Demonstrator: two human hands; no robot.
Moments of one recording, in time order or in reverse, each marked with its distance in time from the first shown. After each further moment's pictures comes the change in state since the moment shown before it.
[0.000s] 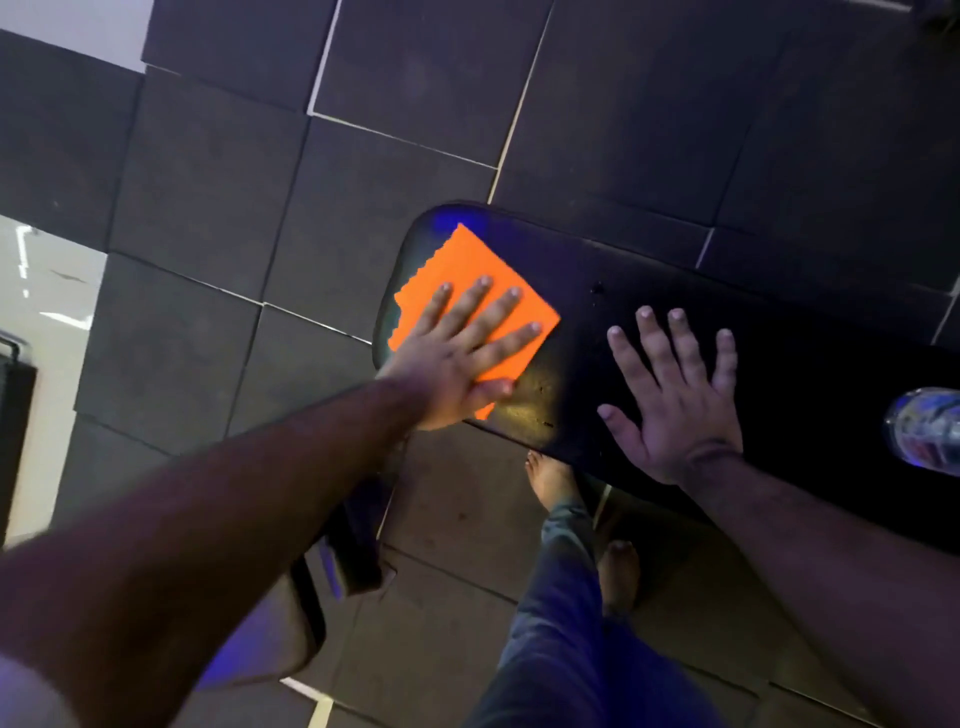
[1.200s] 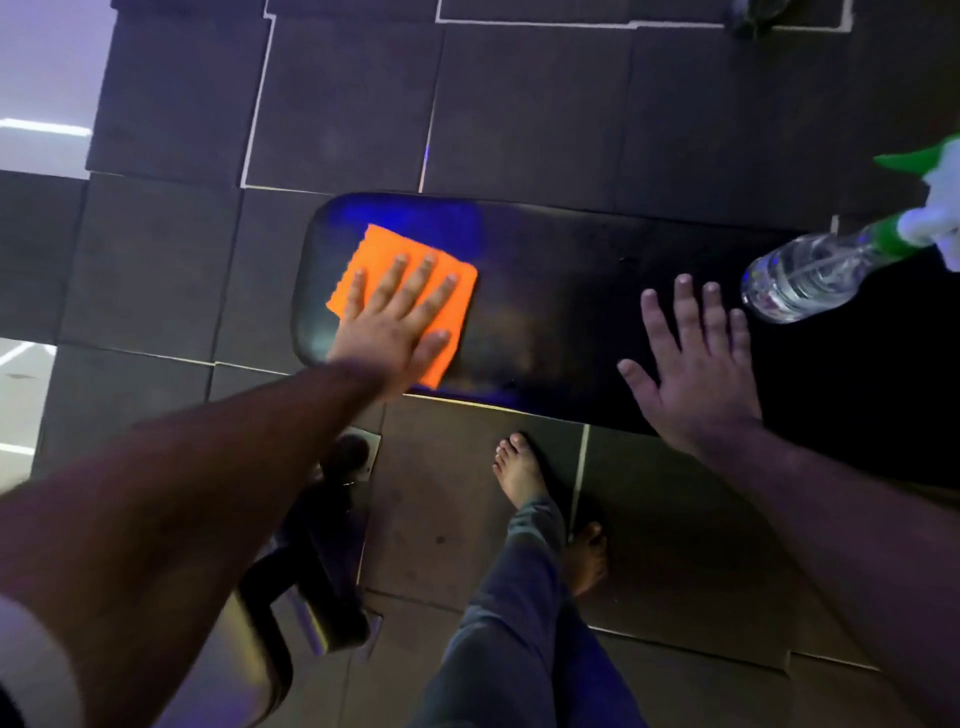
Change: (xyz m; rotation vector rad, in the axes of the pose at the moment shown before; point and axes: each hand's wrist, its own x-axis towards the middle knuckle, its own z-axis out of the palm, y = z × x) left_hand 0.010 0.058 -0.003 0.038 0.003 -0.189; right_hand -0.118 0.057 -0.012 -0.027 0.039 0.380
